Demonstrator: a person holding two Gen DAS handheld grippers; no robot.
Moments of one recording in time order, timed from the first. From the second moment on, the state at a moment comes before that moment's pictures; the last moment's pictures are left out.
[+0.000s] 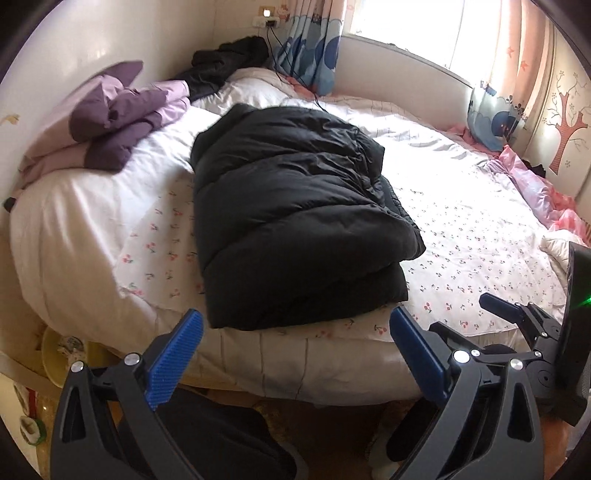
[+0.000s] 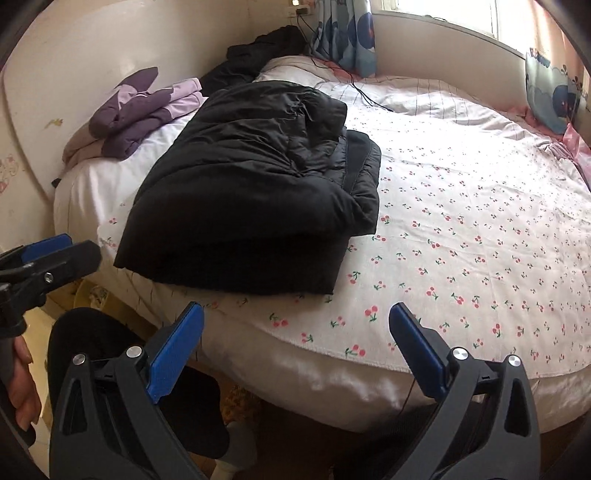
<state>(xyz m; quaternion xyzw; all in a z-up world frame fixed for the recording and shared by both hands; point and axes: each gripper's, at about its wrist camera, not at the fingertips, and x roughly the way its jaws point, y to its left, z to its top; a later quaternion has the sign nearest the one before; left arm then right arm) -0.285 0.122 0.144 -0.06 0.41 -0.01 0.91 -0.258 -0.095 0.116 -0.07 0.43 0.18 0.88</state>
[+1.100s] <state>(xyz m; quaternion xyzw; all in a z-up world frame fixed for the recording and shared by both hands) -0.311 0.127 0.158 -0.02 0.39 0.05 0.92 -0.279 -0.095 0.128 -0.09 0.41 0.17 0.89</state>
